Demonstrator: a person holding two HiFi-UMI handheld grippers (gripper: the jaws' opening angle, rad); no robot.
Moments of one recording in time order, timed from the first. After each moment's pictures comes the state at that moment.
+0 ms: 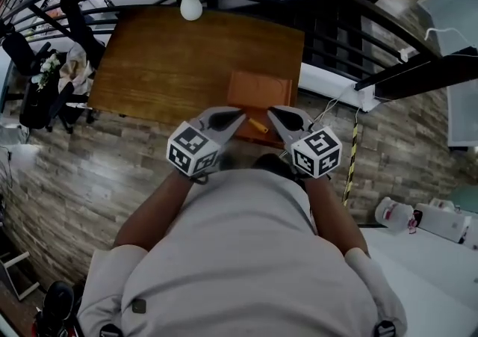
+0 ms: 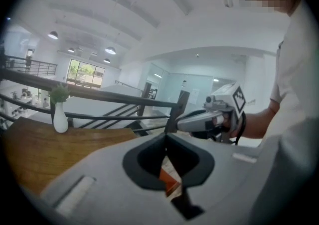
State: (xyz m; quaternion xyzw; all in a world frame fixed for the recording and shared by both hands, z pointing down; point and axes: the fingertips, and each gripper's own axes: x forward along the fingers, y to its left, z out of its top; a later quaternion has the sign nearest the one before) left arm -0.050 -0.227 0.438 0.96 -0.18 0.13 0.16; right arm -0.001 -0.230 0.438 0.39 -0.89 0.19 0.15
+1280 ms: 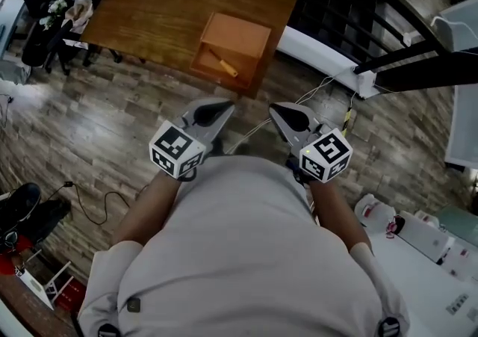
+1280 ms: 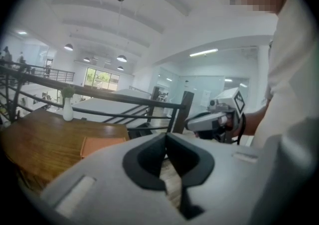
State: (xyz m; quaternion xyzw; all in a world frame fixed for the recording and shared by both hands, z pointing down) left arm 0.080 -0.014 0.447 0.94 -0.28 0.11 0.16; right arm 0.153 -0.011 0.449 0.29 -0.93 0.18 0.12
